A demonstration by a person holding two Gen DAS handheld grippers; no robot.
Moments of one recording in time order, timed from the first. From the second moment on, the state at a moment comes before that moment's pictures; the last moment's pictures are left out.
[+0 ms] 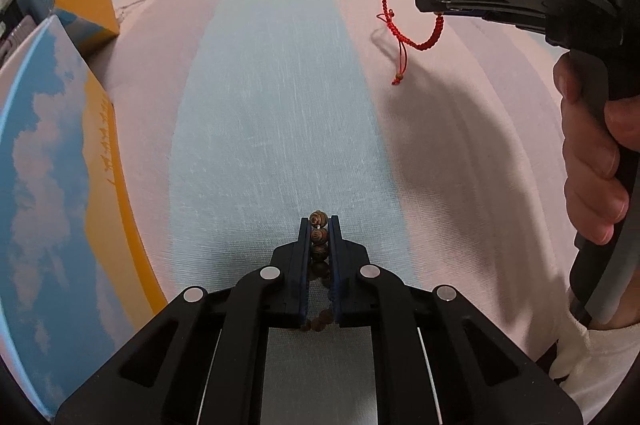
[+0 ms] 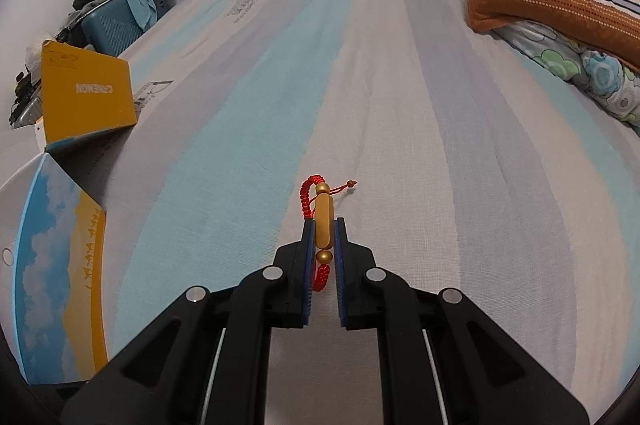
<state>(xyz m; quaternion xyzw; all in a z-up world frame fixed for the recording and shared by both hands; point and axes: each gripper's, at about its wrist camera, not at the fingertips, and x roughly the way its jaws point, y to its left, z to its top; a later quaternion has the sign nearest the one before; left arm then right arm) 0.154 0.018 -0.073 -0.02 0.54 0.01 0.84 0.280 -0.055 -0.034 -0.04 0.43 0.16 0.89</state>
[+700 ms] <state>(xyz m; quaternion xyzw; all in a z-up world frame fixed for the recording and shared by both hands) 0.127 0.037 0.016 -0.04 0.46 0.04 0.88 0.214 -0.077 0.014 -0.01 0.42 0.17 0.89</state>
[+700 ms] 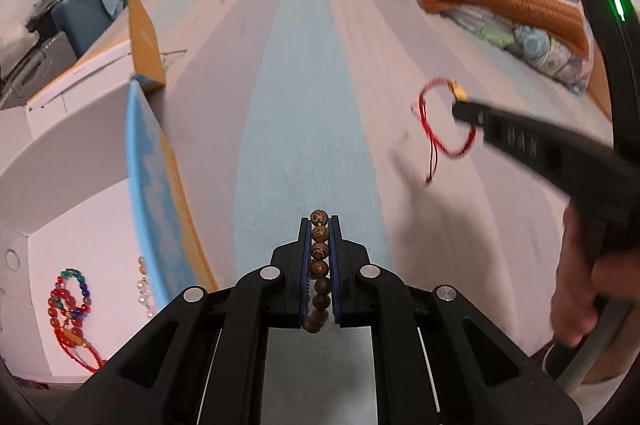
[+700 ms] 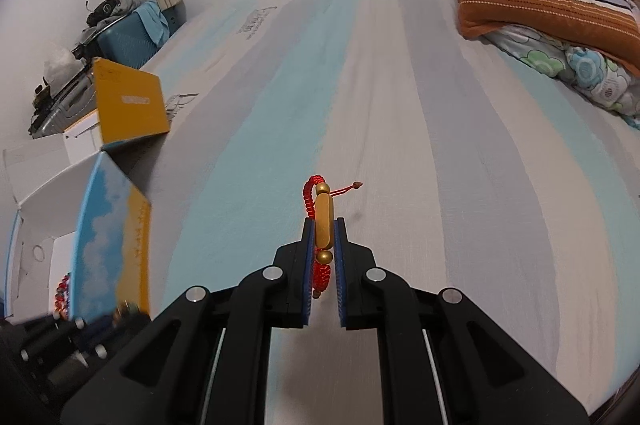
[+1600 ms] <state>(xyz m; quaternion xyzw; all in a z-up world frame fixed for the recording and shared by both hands) 0.032 0.188 0.112 -0.08 0.40 0.14 0.90 0.109 0.050 0.108 -0.05 0.36 0.26 0.89</state>
